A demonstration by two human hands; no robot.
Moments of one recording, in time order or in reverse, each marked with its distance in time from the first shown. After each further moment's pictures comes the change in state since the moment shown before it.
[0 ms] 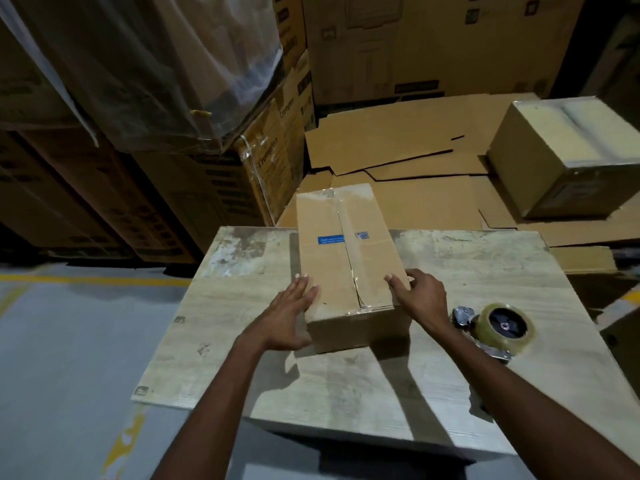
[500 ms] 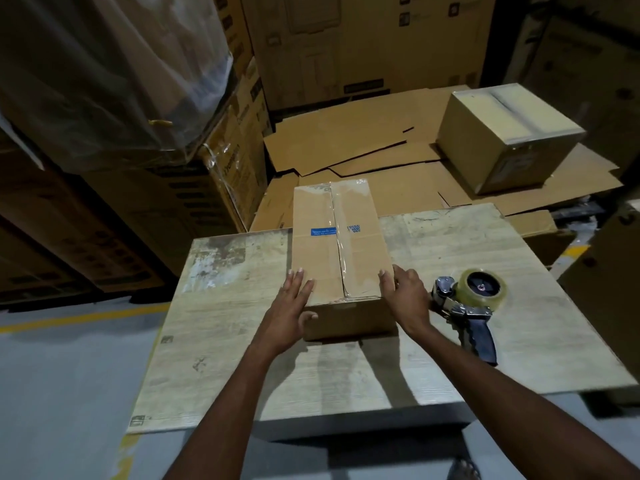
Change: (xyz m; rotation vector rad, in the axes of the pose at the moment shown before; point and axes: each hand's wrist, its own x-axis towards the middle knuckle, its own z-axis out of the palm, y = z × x) left_hand 0.002 -0.005 0.030 -0.042 0.239 0.103; right_hand -0.065 -0.013 0.025 -0.075 0.186 0.080
